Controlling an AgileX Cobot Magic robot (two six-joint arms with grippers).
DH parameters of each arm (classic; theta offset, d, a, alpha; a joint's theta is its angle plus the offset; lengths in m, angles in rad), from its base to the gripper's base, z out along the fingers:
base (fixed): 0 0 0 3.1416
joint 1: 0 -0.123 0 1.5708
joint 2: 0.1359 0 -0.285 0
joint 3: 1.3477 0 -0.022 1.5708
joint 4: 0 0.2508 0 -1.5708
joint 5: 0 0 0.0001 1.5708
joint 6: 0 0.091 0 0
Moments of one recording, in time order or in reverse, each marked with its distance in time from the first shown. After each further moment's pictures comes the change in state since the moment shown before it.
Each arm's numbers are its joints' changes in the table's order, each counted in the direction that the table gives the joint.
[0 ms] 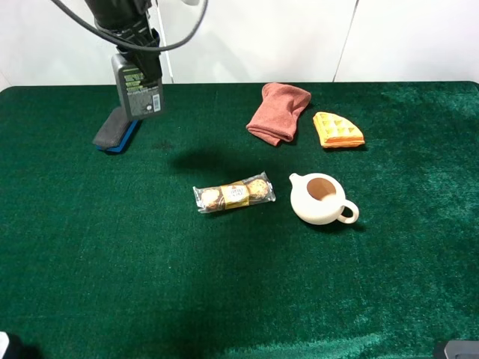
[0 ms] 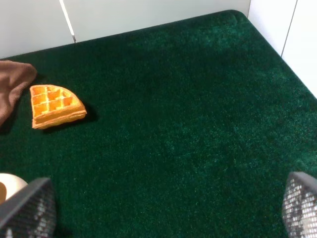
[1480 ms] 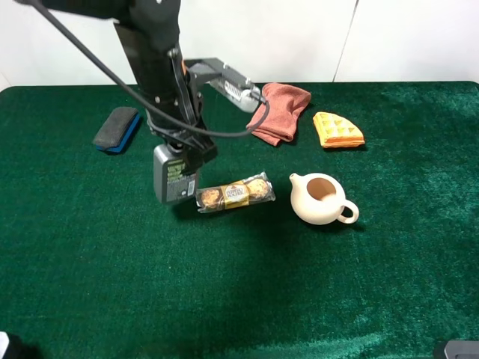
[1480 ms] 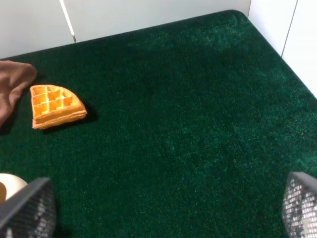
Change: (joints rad) left arm 0.261 -0.001 0.359 0.008 -0.222 -0.297; right arm 0.000 0.000 0.000 0.000 0.000 0.000
